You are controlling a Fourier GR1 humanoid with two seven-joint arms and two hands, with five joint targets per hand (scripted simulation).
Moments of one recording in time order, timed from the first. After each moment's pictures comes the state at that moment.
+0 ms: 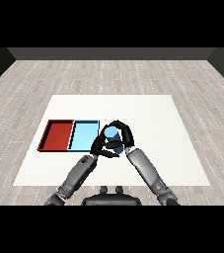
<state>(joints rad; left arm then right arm) -0.37 0.00 -0.46 -1.12 0.34 0.21 -0.35 -0.45 0.00 0.41 -1.42 0.01 -0.41 -0.06</state>
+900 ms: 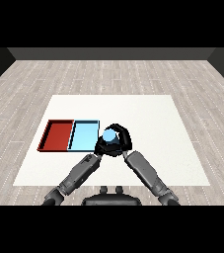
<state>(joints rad) -0.45 0.02 -0.60 -1.07 0.52 0.39 -0.37 -0.44 -0.02 0.50 -1.42 -0.20 -0.49 -0.19</state>
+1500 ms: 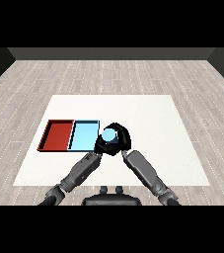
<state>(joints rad) -0.50 0.02 -0.61 -0.97 0.67 0.38 -0.56 -0.45 -0.01 0.50 -1.42 -0.27 -0.50 -0.20</state>
